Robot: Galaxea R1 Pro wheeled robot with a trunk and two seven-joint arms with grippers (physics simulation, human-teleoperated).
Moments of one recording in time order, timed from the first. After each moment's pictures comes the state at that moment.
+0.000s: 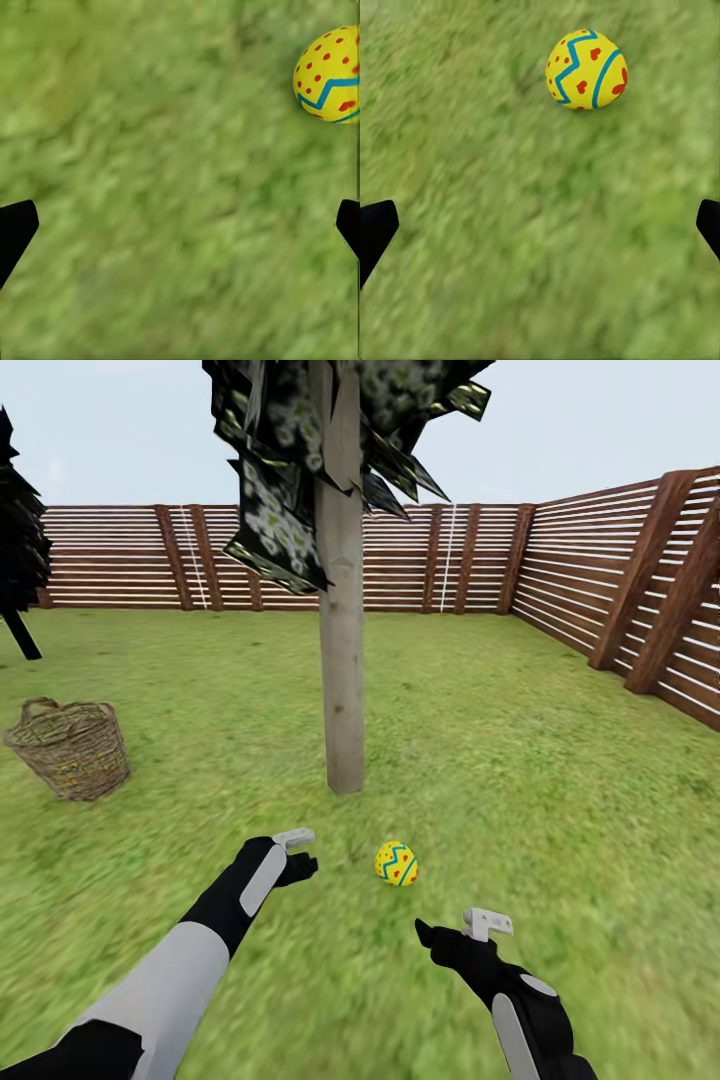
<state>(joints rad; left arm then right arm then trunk) -0.80 -0.10 -0.19 -0.70 0.56 0.72 0.42 -0.12 0.13 0.02 -1.50 -0.25 0.60 -0.02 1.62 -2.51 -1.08</state>
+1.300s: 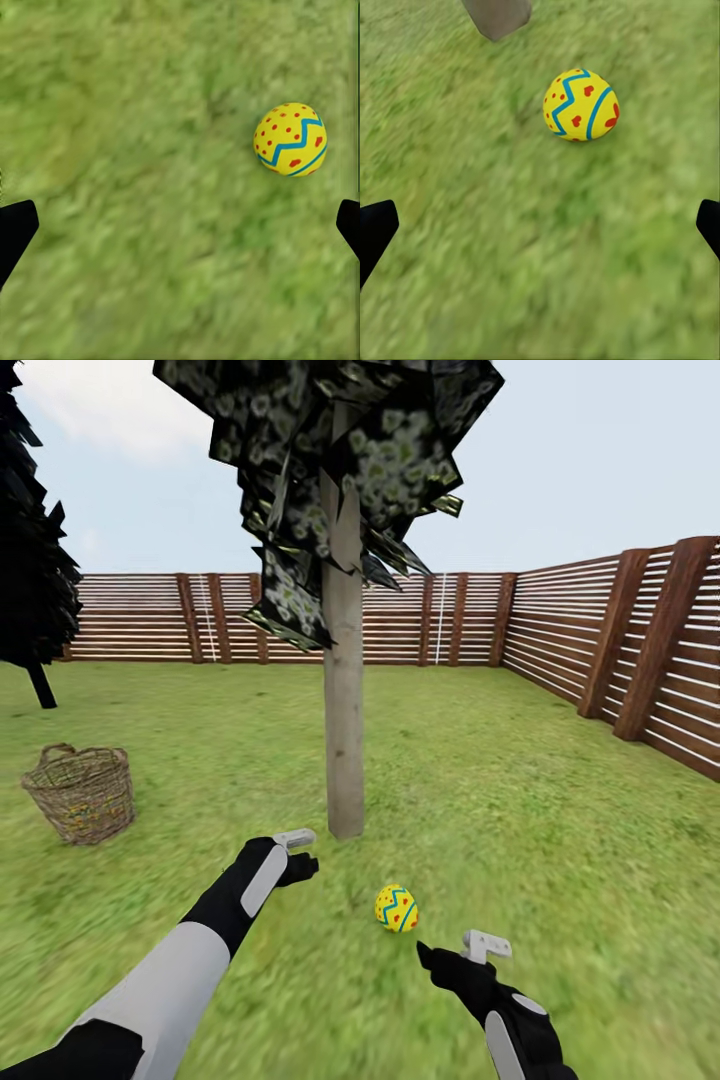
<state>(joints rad) -0.80 -0.10 -0.20 -0.70 0.56 0.72 0.41 -0.13 0.13 0.00 -1.32 -0.25 0.50 -0.03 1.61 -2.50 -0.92</state>
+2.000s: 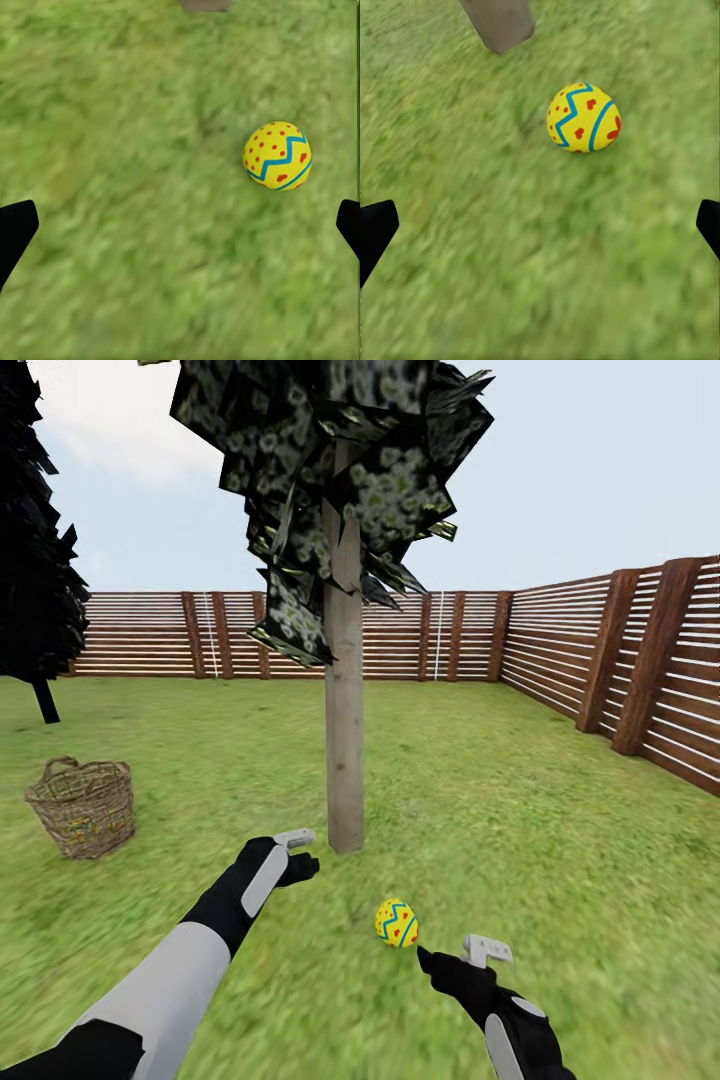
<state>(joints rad) -0.80 -0.11 -0.20 -0.70 0.56 0.72 0.41 -0.13 0.13 0.00 -1.31 -0.25 0.50 -0.04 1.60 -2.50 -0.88</state>
